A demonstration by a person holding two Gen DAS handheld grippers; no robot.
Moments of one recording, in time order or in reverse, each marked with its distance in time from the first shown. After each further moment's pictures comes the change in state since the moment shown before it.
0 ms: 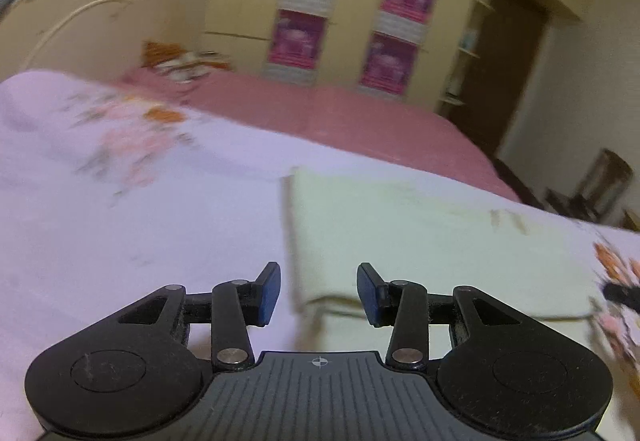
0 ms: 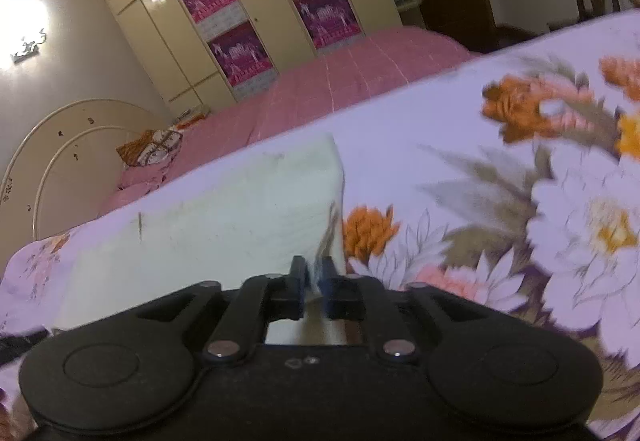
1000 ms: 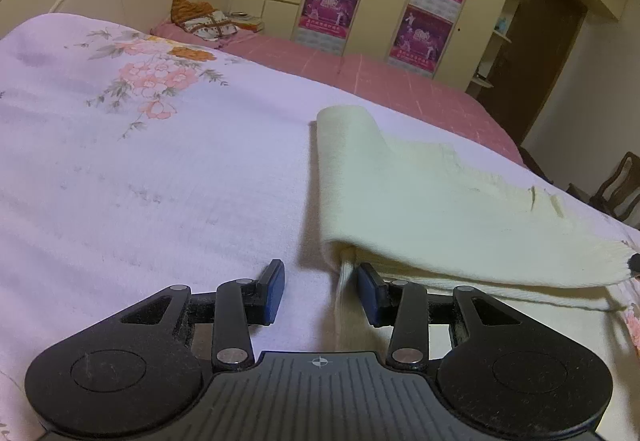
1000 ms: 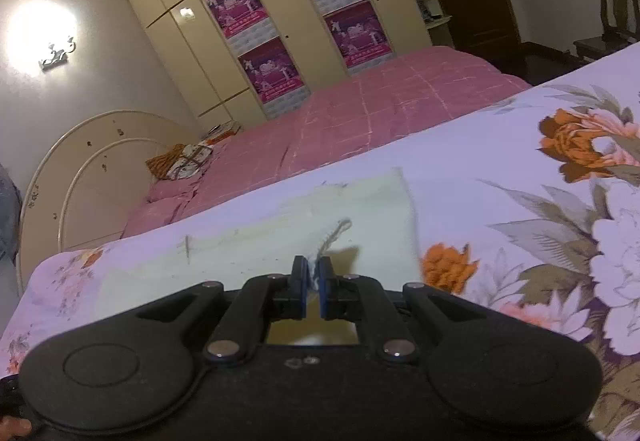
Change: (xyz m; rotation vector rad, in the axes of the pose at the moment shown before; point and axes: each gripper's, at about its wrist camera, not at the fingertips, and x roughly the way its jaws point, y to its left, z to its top) left arm 0.028 0.019 -0.021 -0.107 0.095 0.088; right arm 0.011 0.035 0.014 0.039 -0.013 0.082
